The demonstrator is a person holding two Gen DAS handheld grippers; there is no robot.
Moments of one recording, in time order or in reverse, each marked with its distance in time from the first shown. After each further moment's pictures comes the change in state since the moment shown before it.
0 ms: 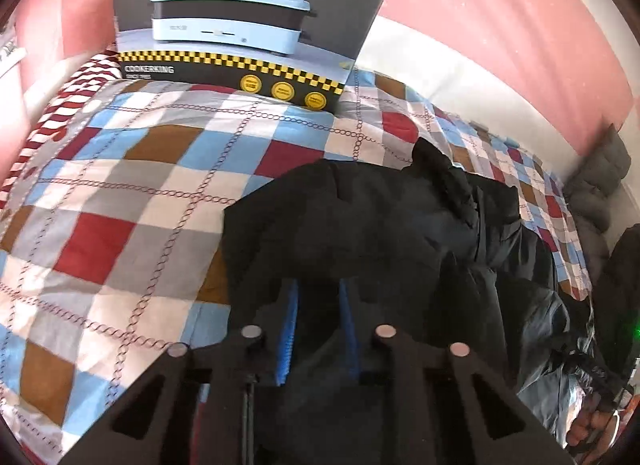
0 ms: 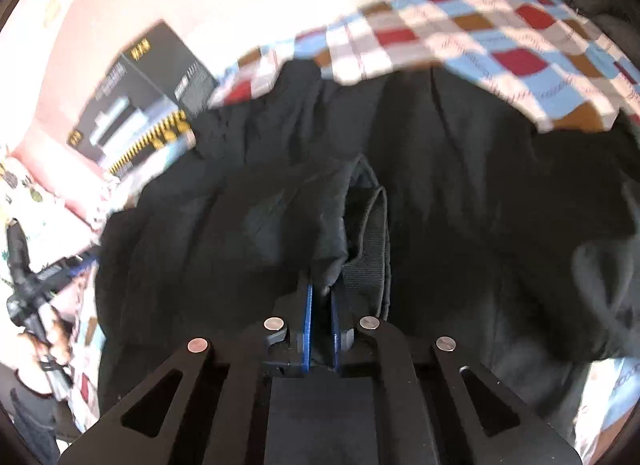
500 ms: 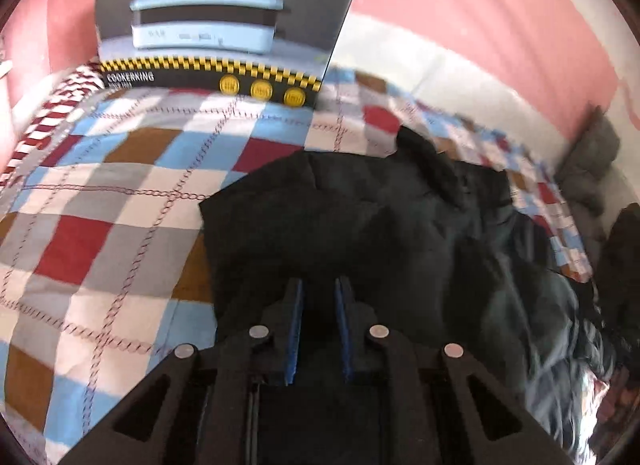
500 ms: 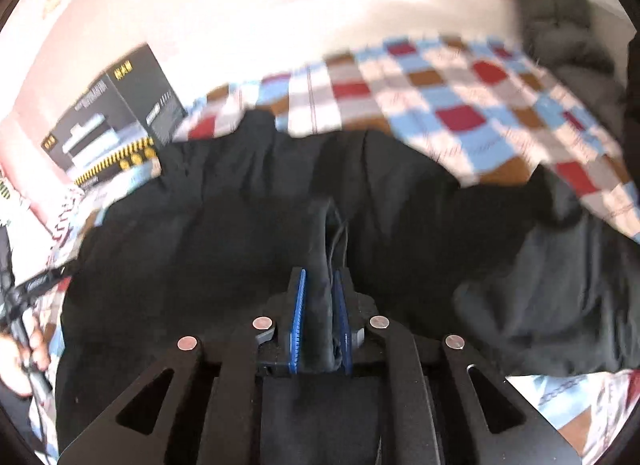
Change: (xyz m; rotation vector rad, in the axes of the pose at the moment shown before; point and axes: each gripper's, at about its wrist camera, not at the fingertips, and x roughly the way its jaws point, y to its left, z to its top) left arm 0.002 -0.011 -0.029 0.055 -0.043 -0.026; right arm -0.047 -0.007 -0.001 -0.071 -0.138 -0.185
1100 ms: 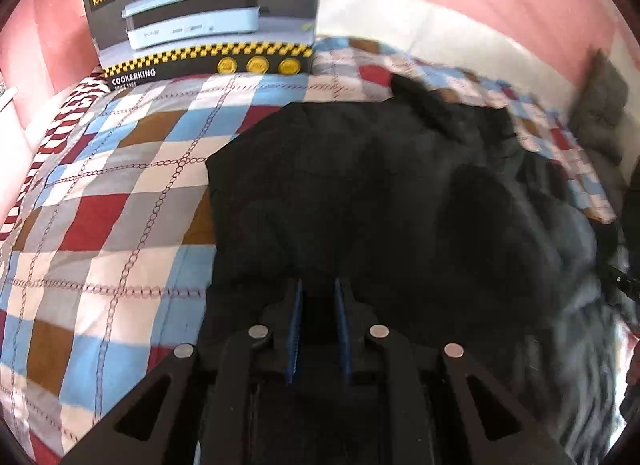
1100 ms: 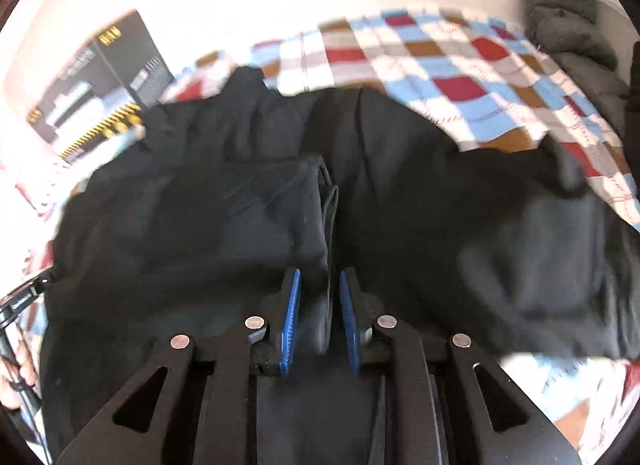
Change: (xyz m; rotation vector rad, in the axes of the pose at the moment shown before) left arm -0.009 -0.029 -0.035 0.117 0.080 0.105; right arm 0.011 -0.005 -0.017 -0.026 0.098 -0.042
